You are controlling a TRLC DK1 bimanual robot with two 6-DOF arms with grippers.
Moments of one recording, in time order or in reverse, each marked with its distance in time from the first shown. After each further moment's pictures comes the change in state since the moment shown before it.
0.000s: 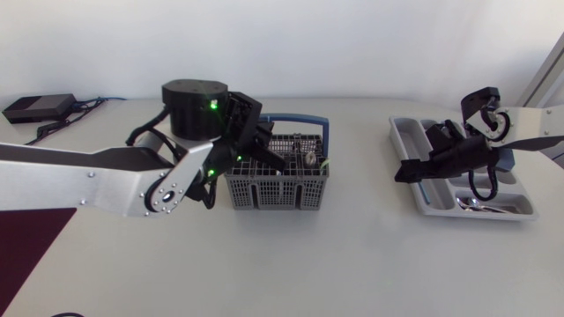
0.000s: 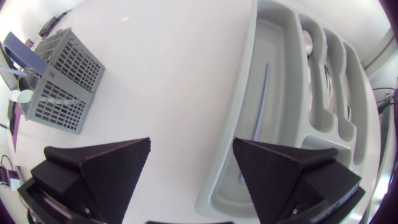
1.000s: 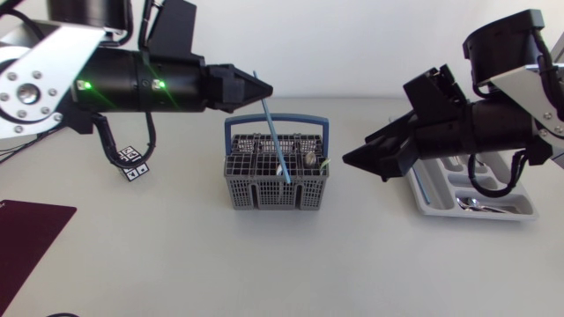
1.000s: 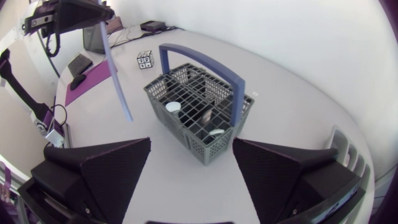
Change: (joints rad) left arm 0.160 -0.261 0.238 -0.619 0.665 -0.293; right arm 0.427 -0.546 -0.095 -0.100 -0.204 -0.003
